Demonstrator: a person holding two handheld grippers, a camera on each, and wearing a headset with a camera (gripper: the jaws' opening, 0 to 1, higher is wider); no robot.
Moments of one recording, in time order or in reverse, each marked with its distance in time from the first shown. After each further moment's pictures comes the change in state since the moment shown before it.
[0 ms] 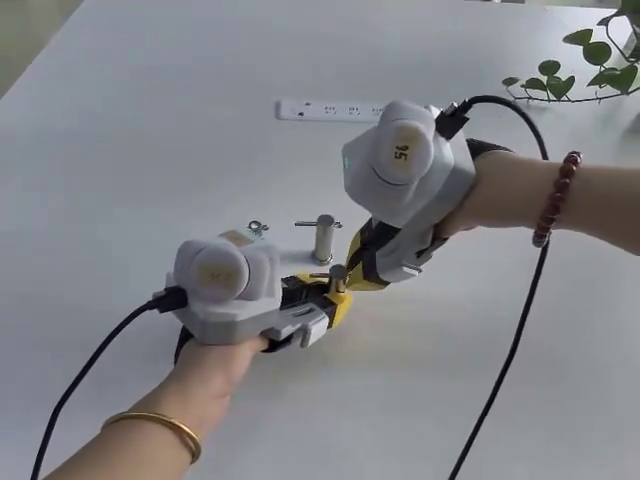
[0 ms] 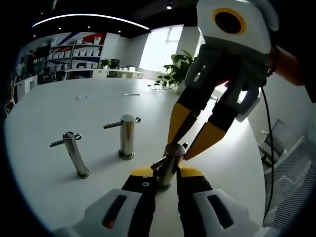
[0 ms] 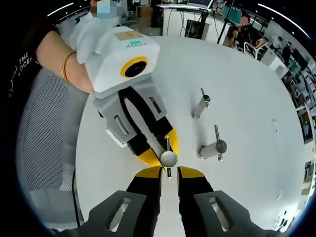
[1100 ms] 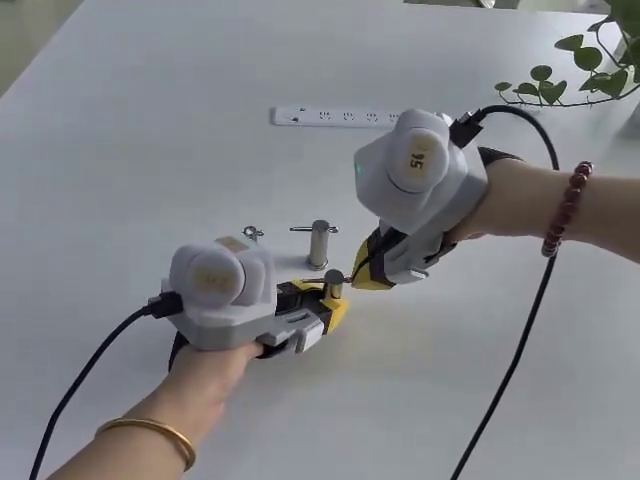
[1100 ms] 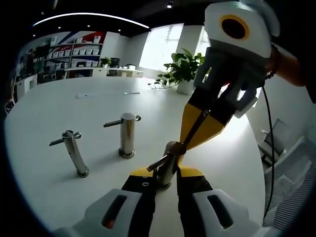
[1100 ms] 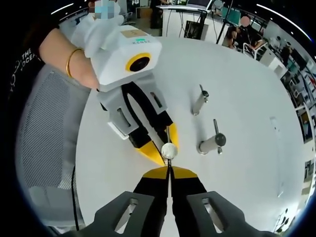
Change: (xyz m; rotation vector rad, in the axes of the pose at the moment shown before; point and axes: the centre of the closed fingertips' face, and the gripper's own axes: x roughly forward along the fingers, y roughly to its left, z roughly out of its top) left arm 0.000 0.000 -0.003 -0.006 0.013 -0.002; right arm -0.004 0.005 -0.007 0.002 -0.013 -0.004
